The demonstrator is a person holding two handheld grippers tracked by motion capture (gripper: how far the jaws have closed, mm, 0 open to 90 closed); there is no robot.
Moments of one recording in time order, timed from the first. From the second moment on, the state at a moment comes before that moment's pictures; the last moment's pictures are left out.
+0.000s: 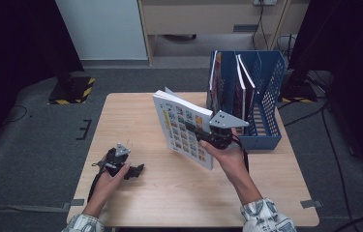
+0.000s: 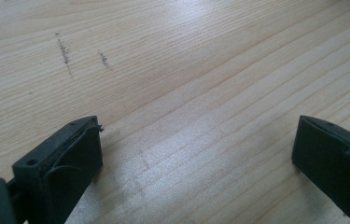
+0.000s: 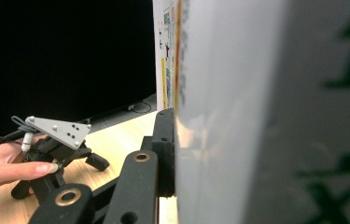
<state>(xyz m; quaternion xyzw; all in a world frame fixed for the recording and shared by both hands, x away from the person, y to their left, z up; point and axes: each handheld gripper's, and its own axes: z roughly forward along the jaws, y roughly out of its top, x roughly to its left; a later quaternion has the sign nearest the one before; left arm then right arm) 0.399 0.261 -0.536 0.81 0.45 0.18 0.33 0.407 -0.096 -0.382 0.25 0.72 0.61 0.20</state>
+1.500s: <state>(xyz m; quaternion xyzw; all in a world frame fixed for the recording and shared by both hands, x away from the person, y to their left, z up) 0.398 0.261 -0.537 0.81 0.45 0.19 0.33 0.381 -0.145 -0.387 0.27 0.72 0.61 0.21</state>
